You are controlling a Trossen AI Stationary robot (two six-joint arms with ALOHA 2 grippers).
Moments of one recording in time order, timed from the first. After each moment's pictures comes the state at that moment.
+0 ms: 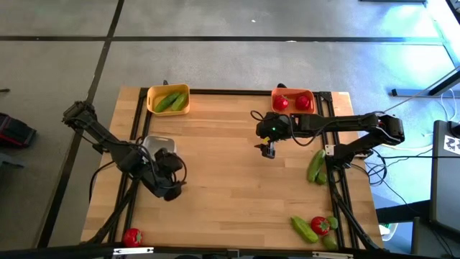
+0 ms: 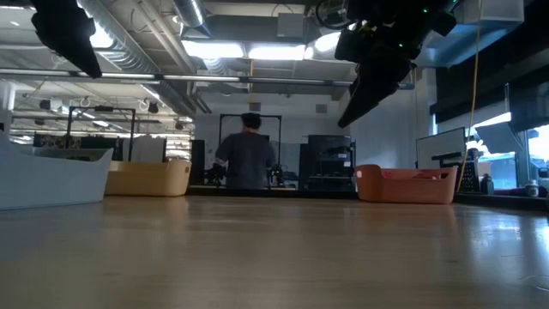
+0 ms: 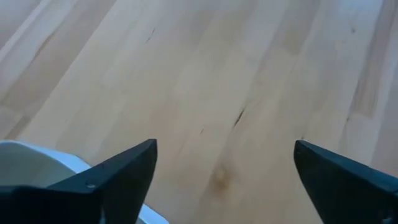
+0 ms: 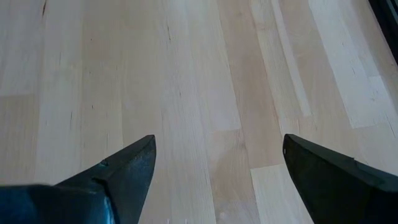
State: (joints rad) left arm -0.62 1.22 0.98 -0.94 -0.47 -1.02; right arm -0.14 1.40 0.99 -0.46 0.03 -0.05
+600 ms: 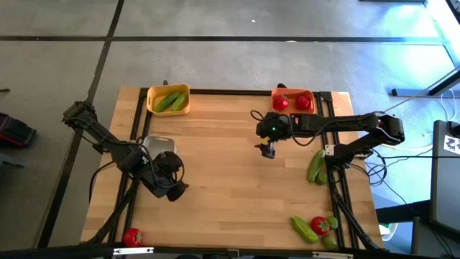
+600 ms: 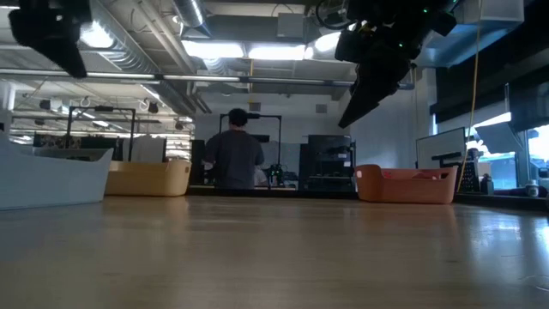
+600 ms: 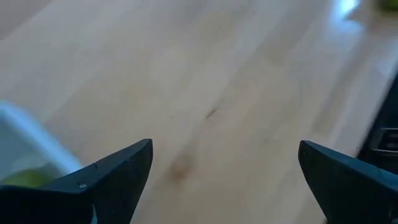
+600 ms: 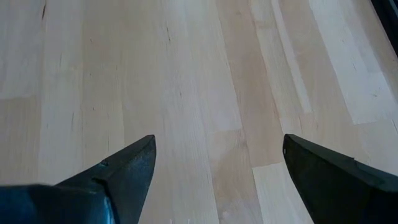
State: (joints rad) left arm -0.62 1.22 0.98 -0.87 -0.42 -1.26; right arm -0.14 1.40 0.99 -0.46 0.03 -0.03
